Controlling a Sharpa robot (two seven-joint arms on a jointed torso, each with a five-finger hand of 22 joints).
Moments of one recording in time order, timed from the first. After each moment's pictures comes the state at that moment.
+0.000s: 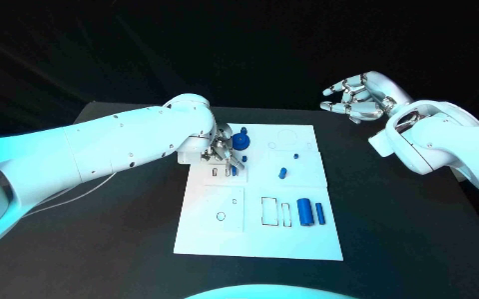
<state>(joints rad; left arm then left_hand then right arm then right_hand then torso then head) 1.32 -0.57 -0.07 1.33 -1.06 0.35 -0.64 1.22 0.06 -0.22 0.29 0.16 1.01 0.06 0.41 0.56 1.28 -0.01 1.09 0.99 1.47 -0.07 1.50 1.31 0.13 1.23 0.05 1.27 0.91 1.35 -0.97 -0.12 1.54 -0.91 -0.50 0.06 1.32 -0.10 0.07 0.15 0.38 0.94 0.14 0.21 0.11 1.17 0.06 1.02 0.97 1.46 -0.02 1.25 1.14 0.12 1.23 0.09 0.89 1.12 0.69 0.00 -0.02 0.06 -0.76</state>
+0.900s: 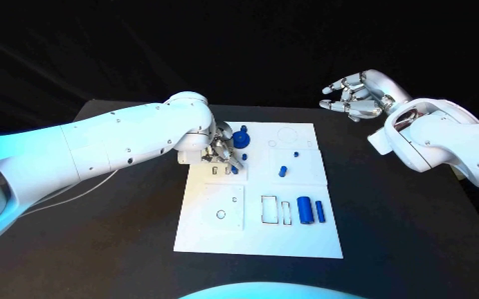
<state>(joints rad) 1.32 -0.58 -0.07 1.33 -0.98 0.36 -0.64 1.40 0.12 -0.11 0.27 0.16 0.99 0.06 0.41 0.60 1.24 -0.01 1.02 0.93 1.47 -0.07 1.49 1.31 0.13 1.21 0.05 1.27 0.90 1.35 -0.96 -0.12 1.53 -0.92 -0.50 0.06 1.32 -0.10 0.07 0.15 0.40 0.95 0.14 0.21 0.11 1.16 0.05 1.02 0.97 1.46 -0.02 1.25 1.14 0.12 1.23 0.09 0.88 1.12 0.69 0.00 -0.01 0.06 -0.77</state>
